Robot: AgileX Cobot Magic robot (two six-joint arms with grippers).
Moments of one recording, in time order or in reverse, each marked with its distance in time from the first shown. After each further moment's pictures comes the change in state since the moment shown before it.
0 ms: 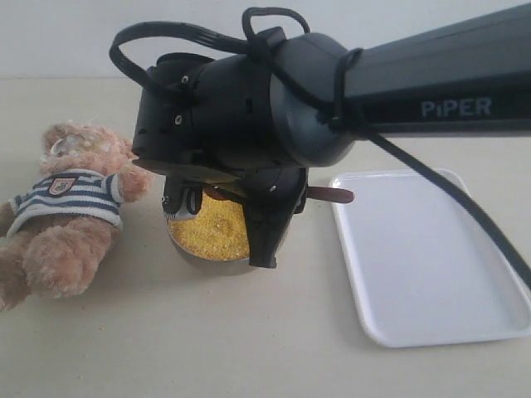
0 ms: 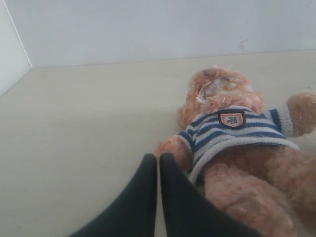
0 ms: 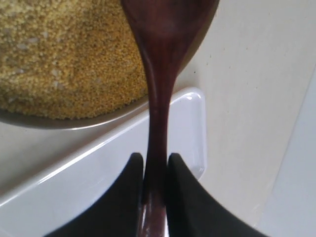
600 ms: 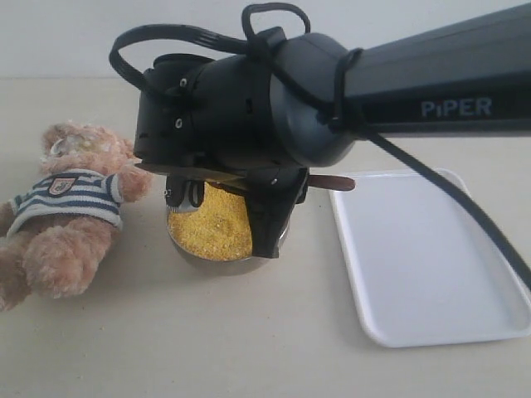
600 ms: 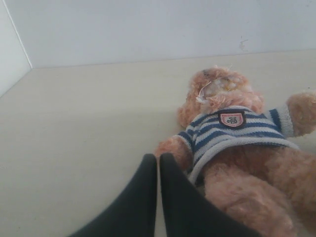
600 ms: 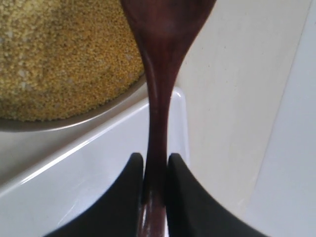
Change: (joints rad) left arm 0.000 0.000 0.000 0.000 0.000 0.000; right arm 0.000 0.000 0.000 -0.063 0.000 0.023
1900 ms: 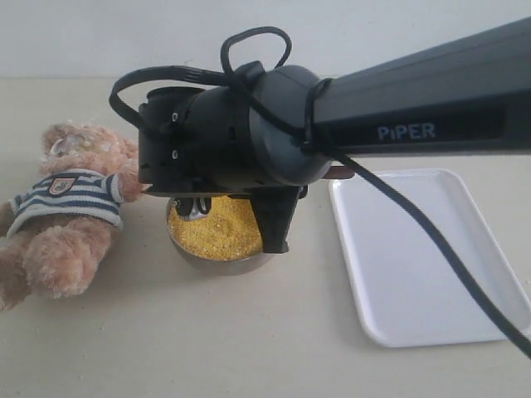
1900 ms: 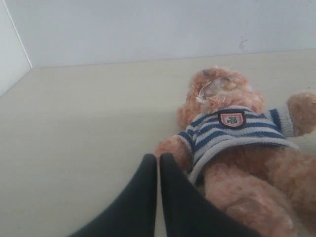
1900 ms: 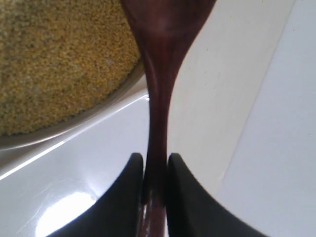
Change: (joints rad) left arm 0.000 0.000 0.000 0.000 0.000 0.000; right arm -0.002 0.059 -0.002 -0.109 -0.002 -0.010
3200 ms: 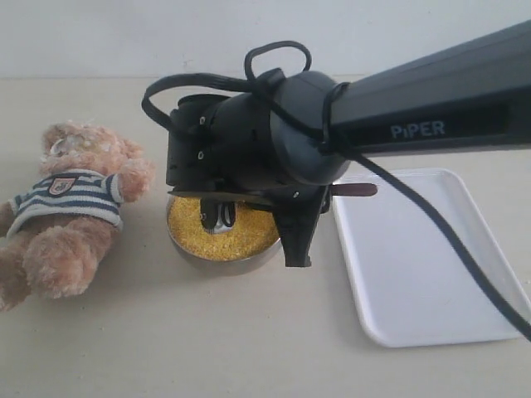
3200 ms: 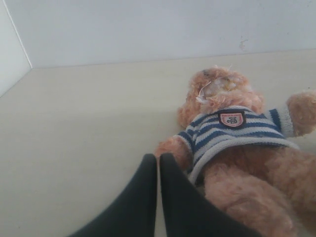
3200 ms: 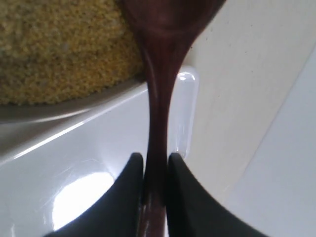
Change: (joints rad) left arm 0.000 0.000 0.000 0.000 0.000 0.000; right arm -0.037 -0.001 0.058 0.061 0.002 -0.042
